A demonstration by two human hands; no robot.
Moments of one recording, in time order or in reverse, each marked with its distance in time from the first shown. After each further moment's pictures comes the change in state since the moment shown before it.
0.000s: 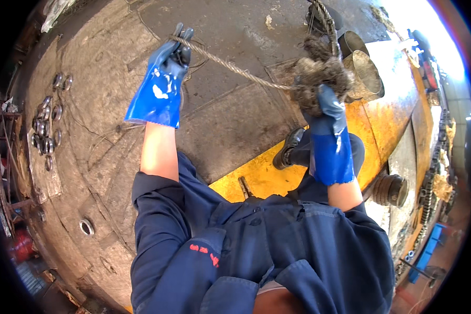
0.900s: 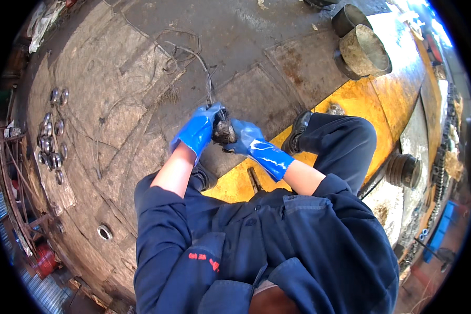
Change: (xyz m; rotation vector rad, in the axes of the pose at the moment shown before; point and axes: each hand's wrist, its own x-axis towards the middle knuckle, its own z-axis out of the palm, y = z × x) left_hand -0.113 -0.130 -0.088 0.811 0.349 -0.624; right_hand -0.057 0.203 -0.008 -1.561 -0.476 0.252
